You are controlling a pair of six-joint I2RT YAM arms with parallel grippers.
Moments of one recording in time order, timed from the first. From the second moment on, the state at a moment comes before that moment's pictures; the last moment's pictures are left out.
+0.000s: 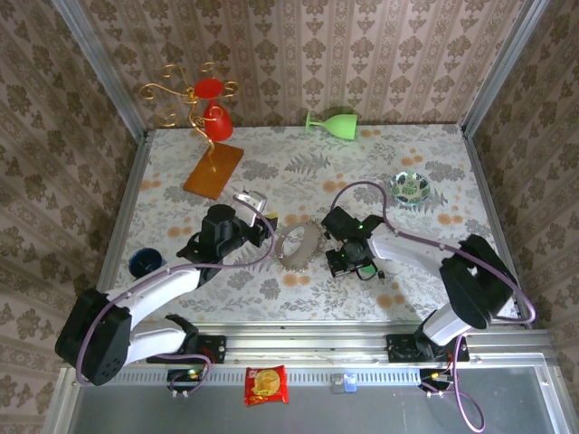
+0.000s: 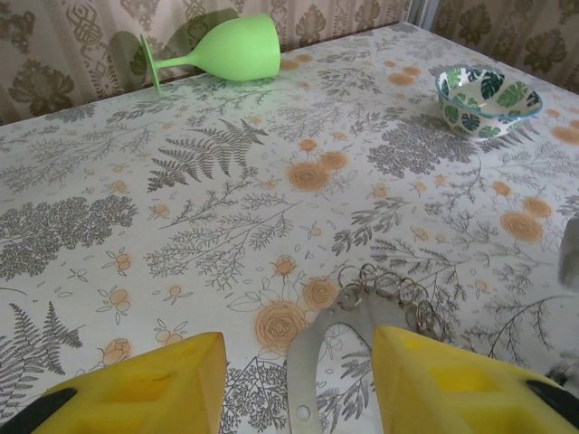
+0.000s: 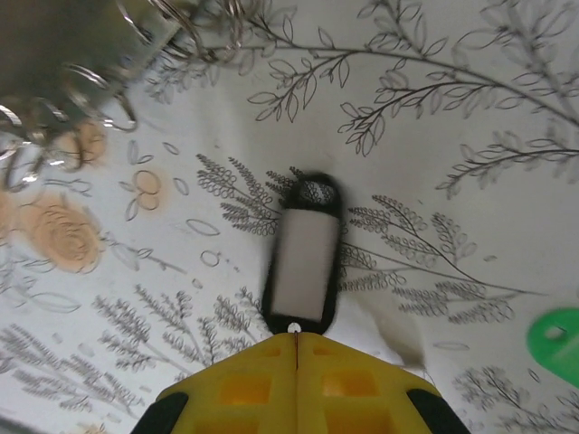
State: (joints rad) left arm -0.62 1.17 0.53 0.30 0.13 -0.04; right arm 0.69 1.58 0.93 -0.74 -0.09 0.42
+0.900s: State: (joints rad) left arm -0.62 1.19 0.54 0.30 0.08 -0.05; right arm 0.52 1.99 1.53 -0.71 -0.15 0.27
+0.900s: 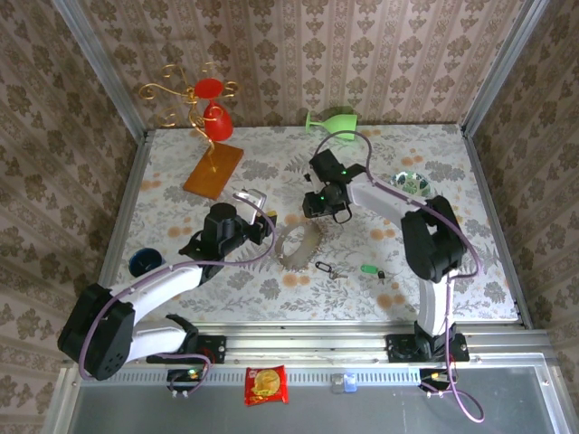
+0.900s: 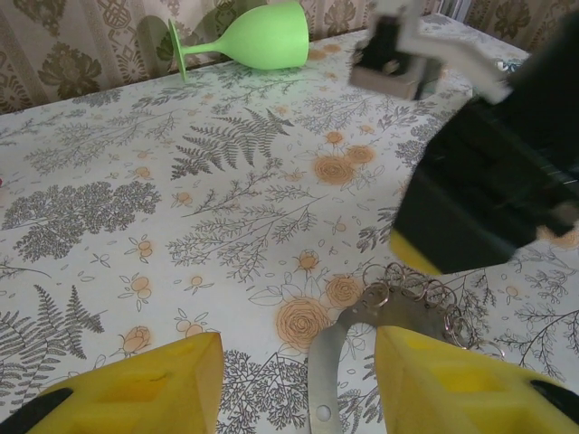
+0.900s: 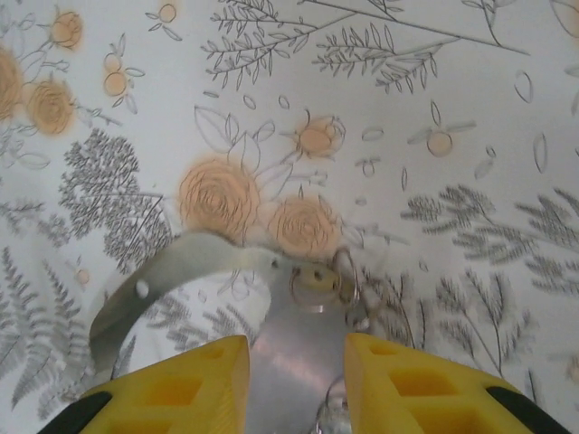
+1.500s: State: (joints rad) left arm -0.62 1.17 0.53 0.30 0.07 -0.05; right arm 0.52 2.18 1.71 -0.83 -0.08 0.26
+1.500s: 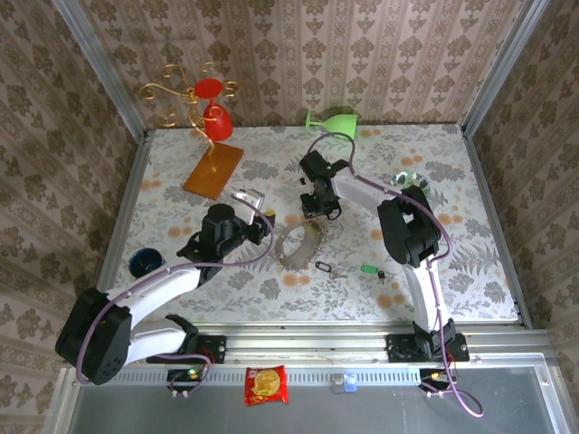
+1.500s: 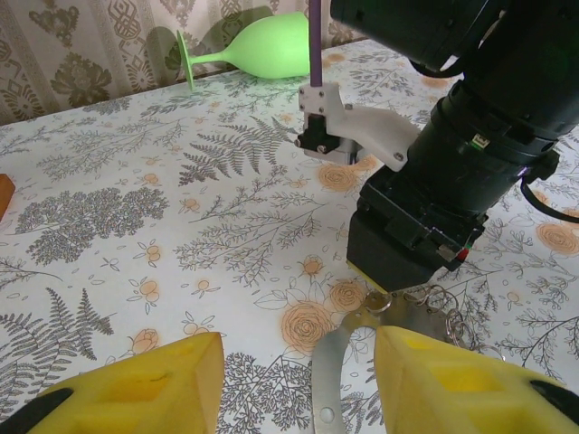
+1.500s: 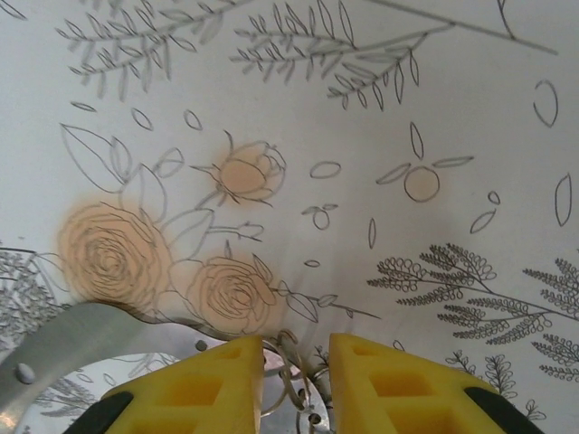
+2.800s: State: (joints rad) left arm -0.61 1.09 0.53 0.29 0.01 -0.02; right arm 0.53 2.14 1.66 -0.79 -0.12 0.19
